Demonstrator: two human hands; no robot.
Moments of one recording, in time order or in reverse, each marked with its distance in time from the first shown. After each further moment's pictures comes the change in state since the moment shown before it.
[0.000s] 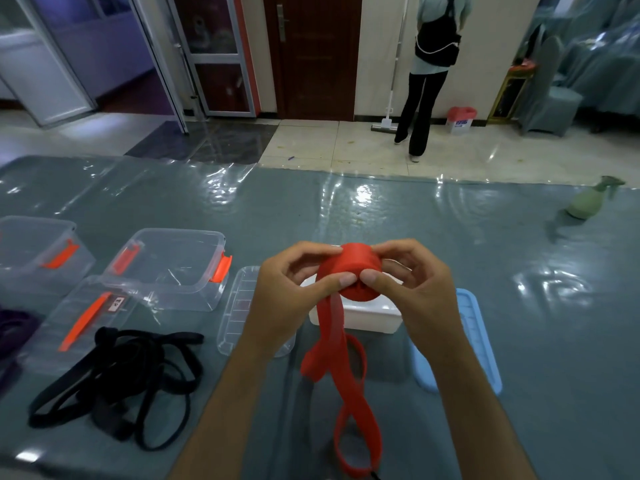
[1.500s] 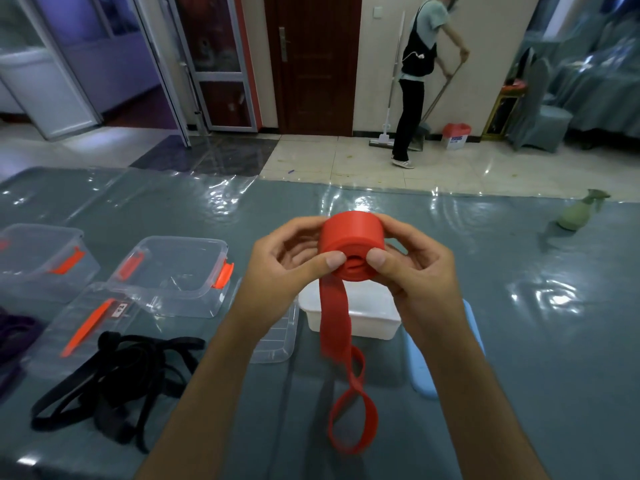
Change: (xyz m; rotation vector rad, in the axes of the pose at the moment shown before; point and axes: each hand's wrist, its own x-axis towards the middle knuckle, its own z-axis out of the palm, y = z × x) left_hand 0.002 0.059 0.000 -0.108 -0.082 -0.006; right_hand -0.002 -0.047 0.019 0.290 -0.048 0.030
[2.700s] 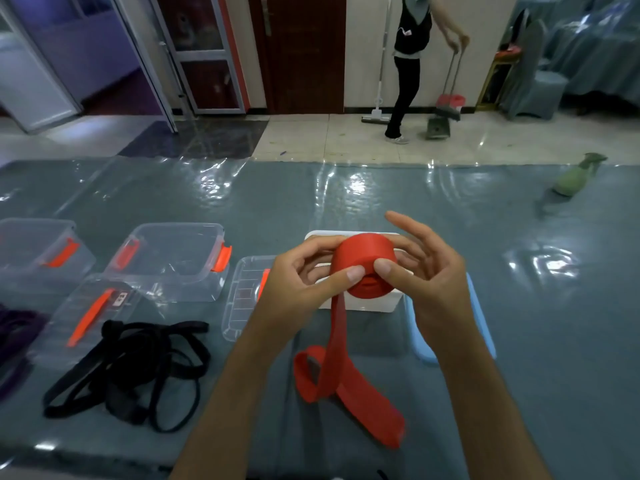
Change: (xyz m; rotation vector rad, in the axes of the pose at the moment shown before) left_hand -0.036 -0.033 0.007 0.021 -0.081 -0.132; right_hand -0.039 0.024 -0.030 -0.170 0.067 -0.005
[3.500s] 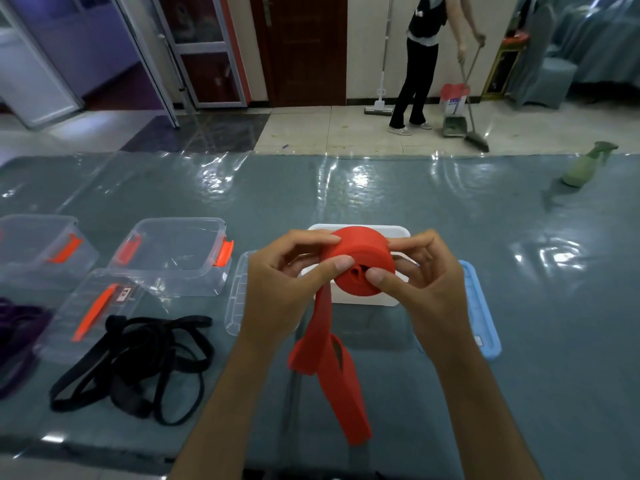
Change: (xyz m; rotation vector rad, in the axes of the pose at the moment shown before) left_hand -0.003 -0.004 -0.002 0.079 0.210 0.212; right_hand -0.010 0.012 0.007 -0.048 0.041 -0.071
